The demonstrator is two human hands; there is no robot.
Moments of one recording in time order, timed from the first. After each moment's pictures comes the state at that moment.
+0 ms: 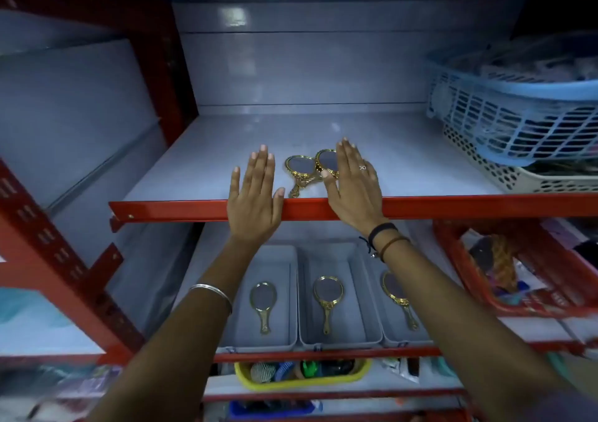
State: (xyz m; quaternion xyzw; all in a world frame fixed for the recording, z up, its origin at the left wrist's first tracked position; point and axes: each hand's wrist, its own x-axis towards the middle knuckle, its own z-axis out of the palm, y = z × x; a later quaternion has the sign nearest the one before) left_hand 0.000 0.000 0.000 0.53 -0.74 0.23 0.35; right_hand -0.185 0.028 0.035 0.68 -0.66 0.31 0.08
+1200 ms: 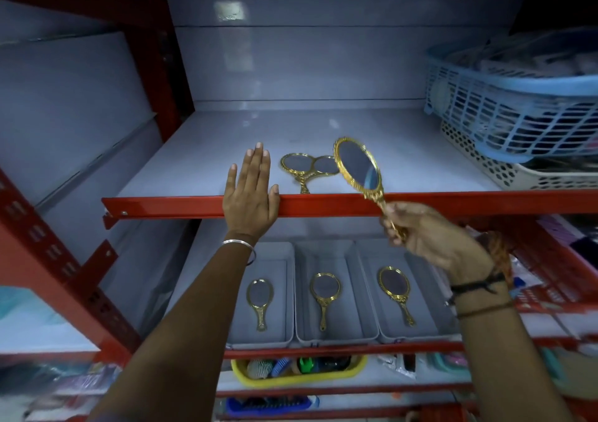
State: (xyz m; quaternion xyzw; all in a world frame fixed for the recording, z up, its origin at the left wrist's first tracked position) left_hand -0.001 -0.007 -0.001 0.55 -0.73 0.24 0.33; right_hand -0.255 0.122 0.048 0.45 -0.50 0.48 -0.57
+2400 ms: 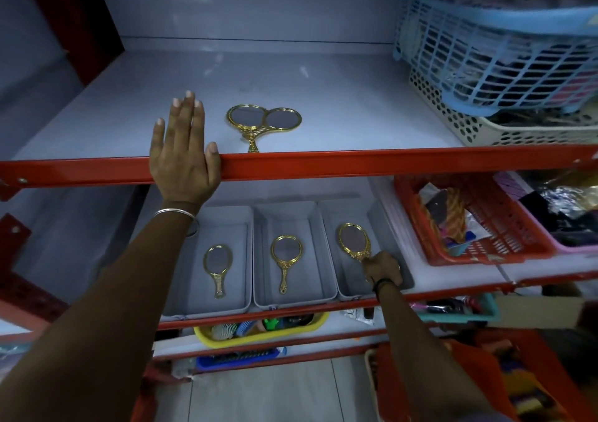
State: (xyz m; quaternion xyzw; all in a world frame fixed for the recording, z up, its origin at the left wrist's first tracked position) left_hand -0.007 -0.016 -0.016 0.53 -0.69 0.29 0.39; right_hand -0.317 0.113 -0.185 0.28 -0.89 0.23 -0.27
